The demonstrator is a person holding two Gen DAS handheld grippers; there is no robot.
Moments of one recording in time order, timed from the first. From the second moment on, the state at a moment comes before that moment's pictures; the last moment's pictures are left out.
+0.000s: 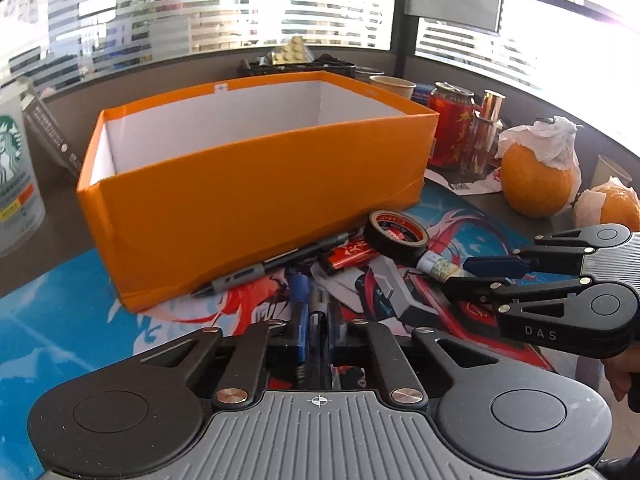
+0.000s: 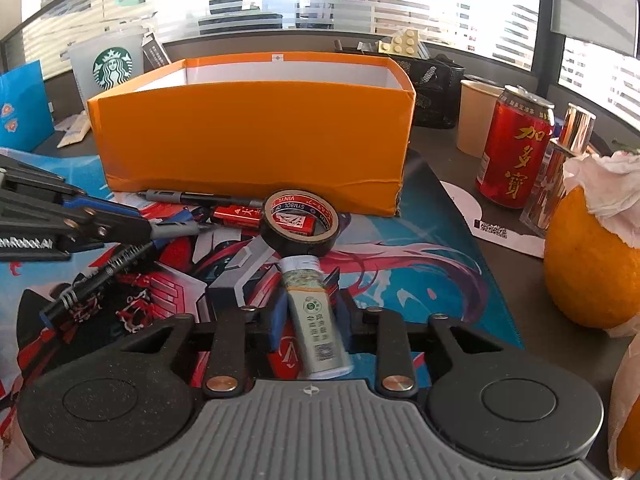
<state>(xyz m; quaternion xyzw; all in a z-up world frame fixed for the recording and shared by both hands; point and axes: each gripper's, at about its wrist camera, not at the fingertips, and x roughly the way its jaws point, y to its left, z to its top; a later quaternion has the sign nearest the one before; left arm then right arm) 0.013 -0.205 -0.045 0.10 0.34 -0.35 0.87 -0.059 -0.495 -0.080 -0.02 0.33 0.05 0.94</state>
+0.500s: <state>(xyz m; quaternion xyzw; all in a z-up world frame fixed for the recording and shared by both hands) -0.001 -0.185 -0.017 0.07 0.31 -0.34 0.88 -0.071 -0.506 -0.066 0.05 0.32 0.07 0.94</state>
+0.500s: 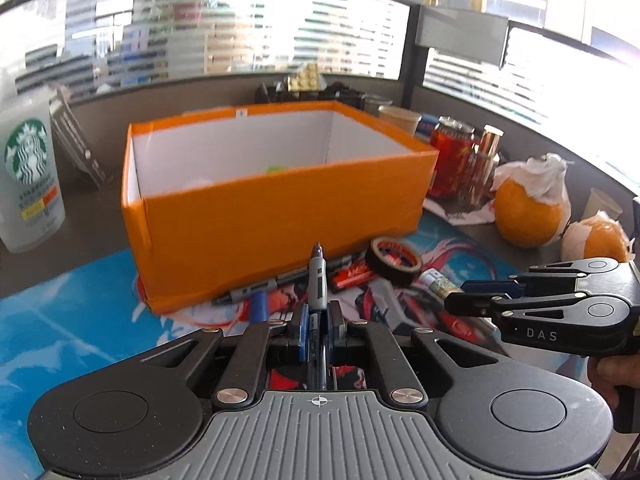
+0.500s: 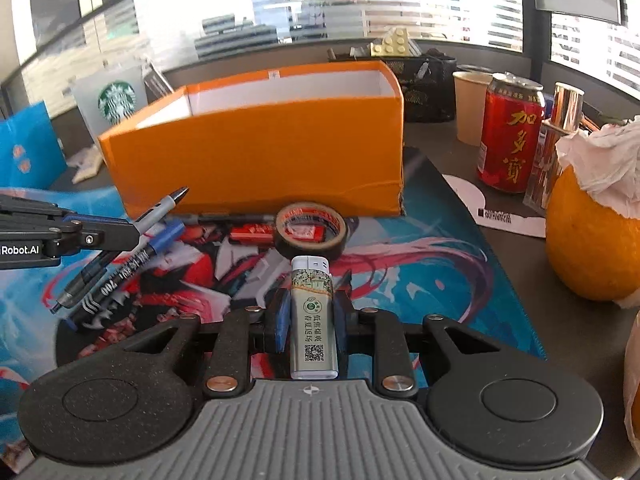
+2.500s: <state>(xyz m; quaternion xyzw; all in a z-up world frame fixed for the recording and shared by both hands) 0.134 -0.228 0.049 0.05 0.28 -0.30 0.91 0.082 -0.486 0.040 -0.01 0.23 0.11 0.97</state>
